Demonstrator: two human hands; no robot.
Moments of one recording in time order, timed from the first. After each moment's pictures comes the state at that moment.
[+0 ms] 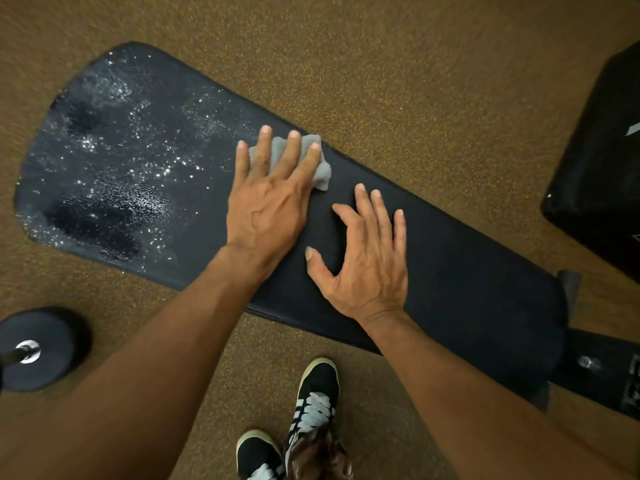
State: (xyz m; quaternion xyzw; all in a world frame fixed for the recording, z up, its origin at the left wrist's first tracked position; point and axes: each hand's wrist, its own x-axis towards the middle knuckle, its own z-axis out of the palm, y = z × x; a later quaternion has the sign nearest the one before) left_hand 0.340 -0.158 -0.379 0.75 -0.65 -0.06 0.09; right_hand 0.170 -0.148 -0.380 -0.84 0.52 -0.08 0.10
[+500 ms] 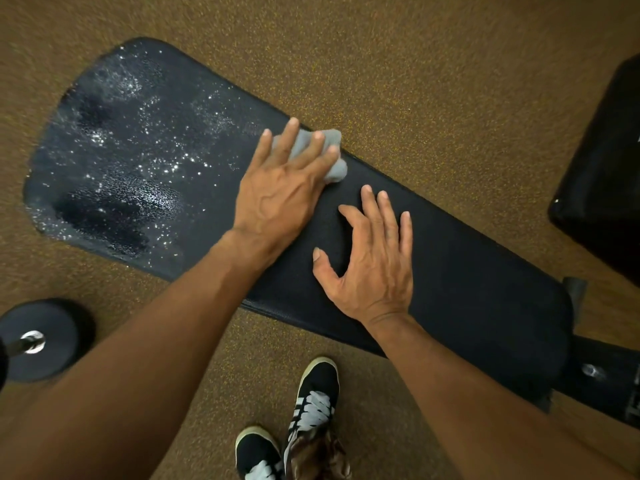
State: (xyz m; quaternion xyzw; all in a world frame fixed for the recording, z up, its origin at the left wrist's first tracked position) left_hand 0.350 -0.171 -0.381 0.70 -0.71 -0.07 0.10; right_hand 0.171 -0.148 -0.378 -0.84 0.52 -0.07 0.10
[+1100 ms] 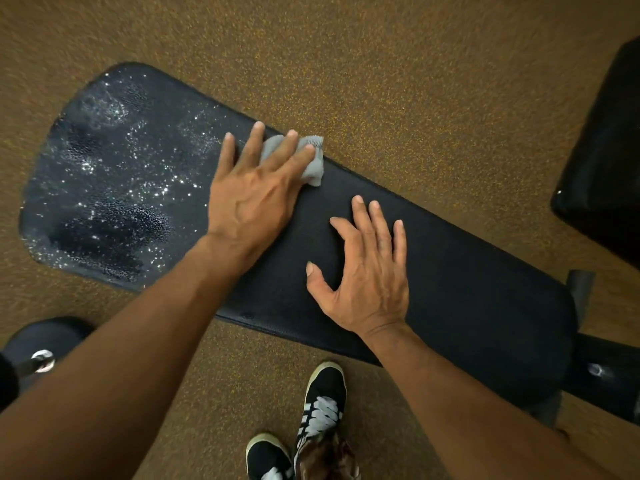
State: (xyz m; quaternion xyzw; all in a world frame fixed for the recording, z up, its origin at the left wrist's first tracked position) left_hand 0.368 -0.179 -0.373 0.73 -0.67 -0.07 0.06; right_hand 0.171 -0.150 -0.376 -0.84 0.52 -0.06 0.11
